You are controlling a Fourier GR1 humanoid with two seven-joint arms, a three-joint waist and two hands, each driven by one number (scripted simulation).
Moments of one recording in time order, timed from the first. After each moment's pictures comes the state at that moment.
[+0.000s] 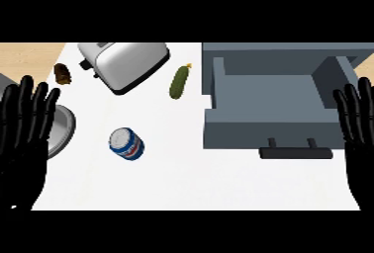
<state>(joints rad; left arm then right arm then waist) -0.01 0.09 -0.01 -2.10 0.03 -0.01 -0.03 0.00 -0.10 -0.01 -2.10 0.01 0.00 -0.02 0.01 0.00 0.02</state>
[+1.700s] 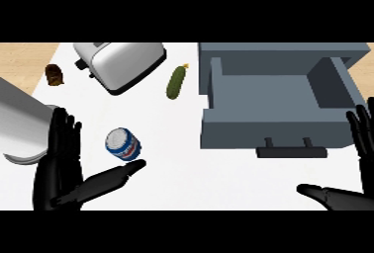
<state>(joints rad) 0.11 0.00 -0.21 -2.00 -0.25 0.52 0.36 0.11 -0.09 -0.14 -2.07 -0.07 0.00 0.16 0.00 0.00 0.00</state>
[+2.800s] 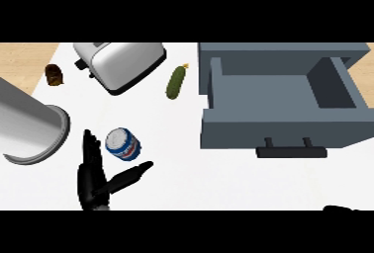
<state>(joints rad) 0.10 0.00 -0.16 -1.45 0.04 0.62 -0.16 0.19 -0.10 -0.24 -2.18 -0.14 0.08 0.19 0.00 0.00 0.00</state>
